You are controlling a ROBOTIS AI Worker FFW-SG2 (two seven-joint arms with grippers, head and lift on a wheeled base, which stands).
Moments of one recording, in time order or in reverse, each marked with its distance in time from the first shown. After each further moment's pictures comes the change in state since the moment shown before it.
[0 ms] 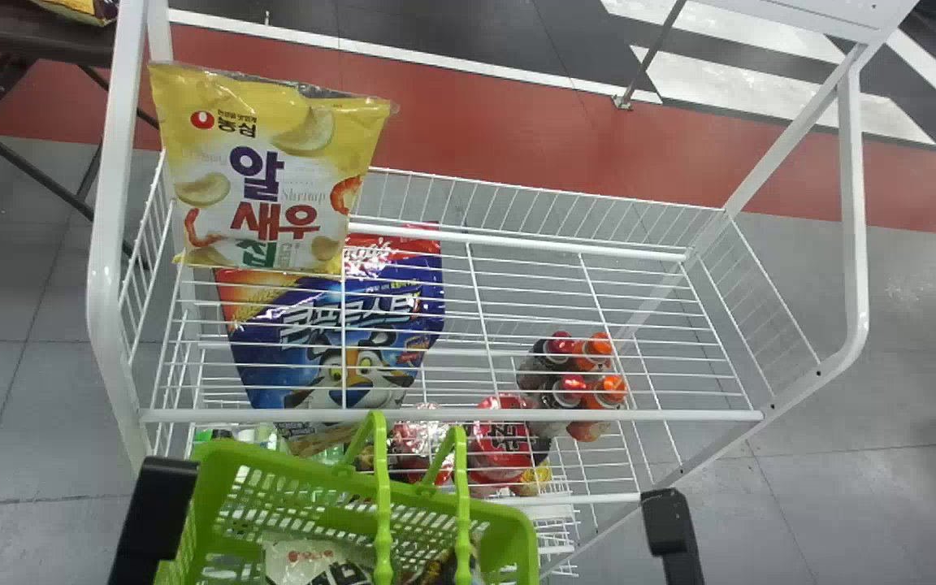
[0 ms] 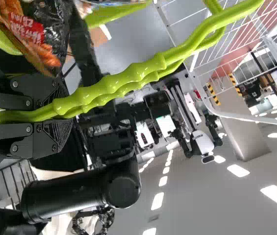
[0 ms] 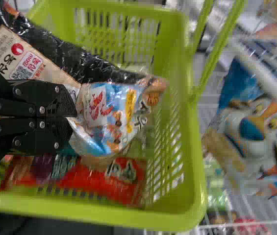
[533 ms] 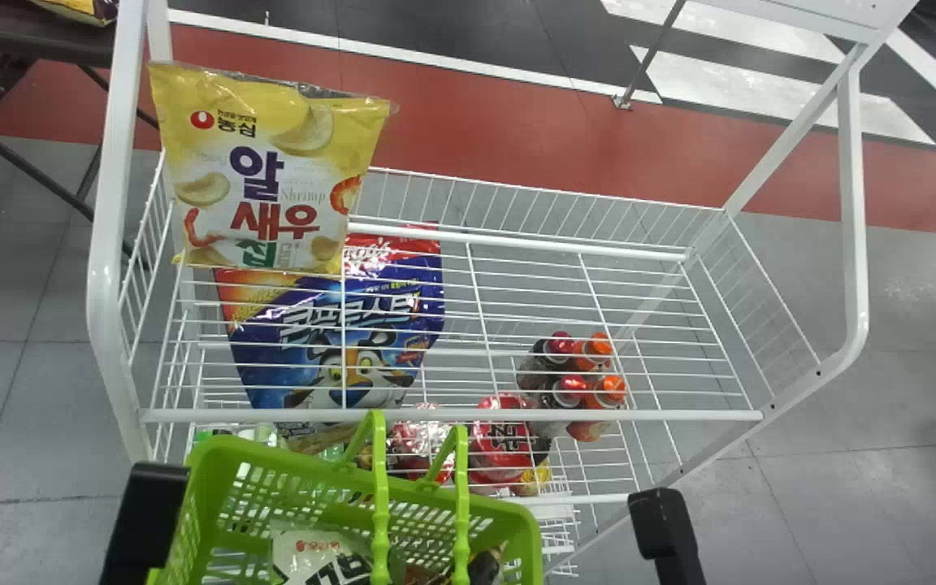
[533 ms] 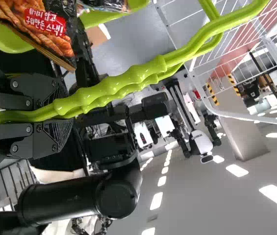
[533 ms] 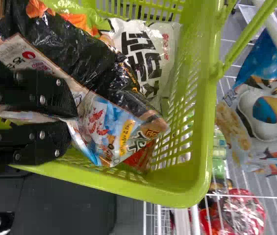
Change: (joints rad) left arm 0.024 0.001 0.014 -0.015 0.000 -0.007 -0.005; right arm 0.035 -0.018 0.044 -0.129 0.100 0.000 -0.063
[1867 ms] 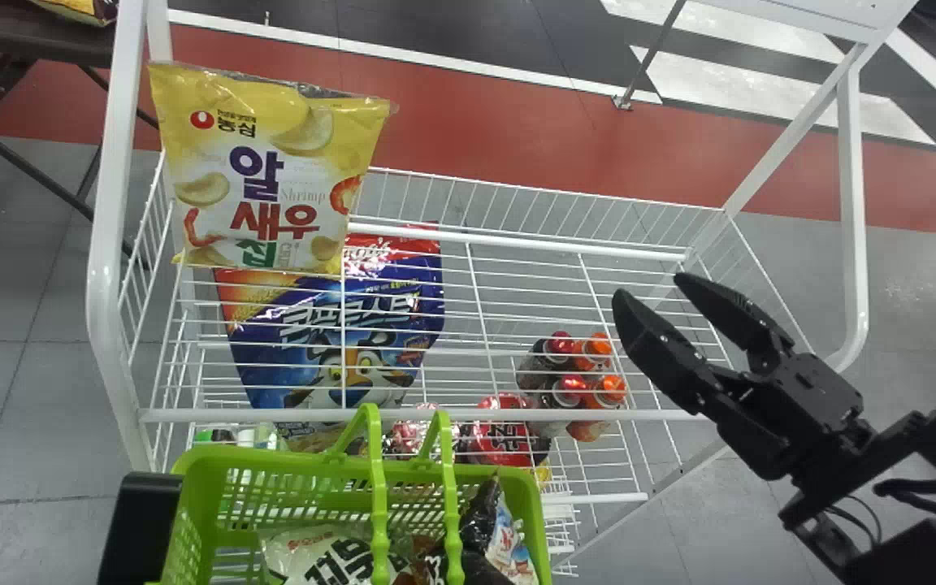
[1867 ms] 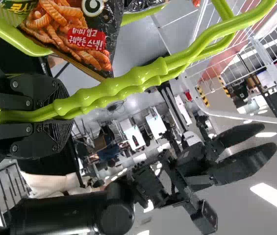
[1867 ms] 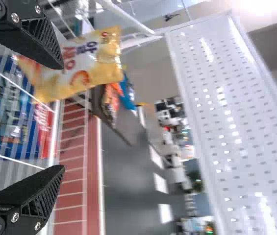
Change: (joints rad) left arm 0.042 -0.009 -0.005 -0.014 -0.014 -0.056 0.008; right arm 0.067 0.065 -0.143 -0.074 -0.066 -1.179 0.077
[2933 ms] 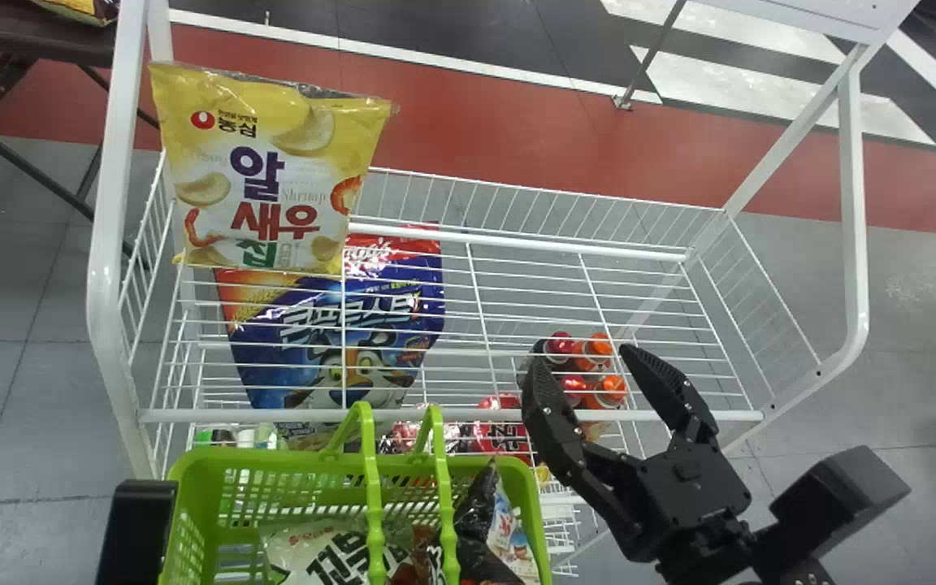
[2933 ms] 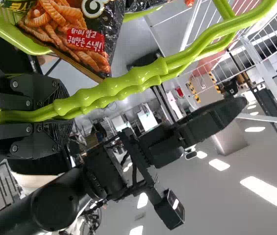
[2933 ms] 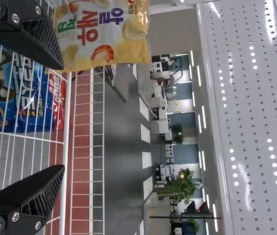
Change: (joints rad) left arm 0.018 0.000 0.002 0.046 0.001 -0.088 -0.022; right arm 0.177 0.014 0.342 0.120 0.308 -0.361 -0.289
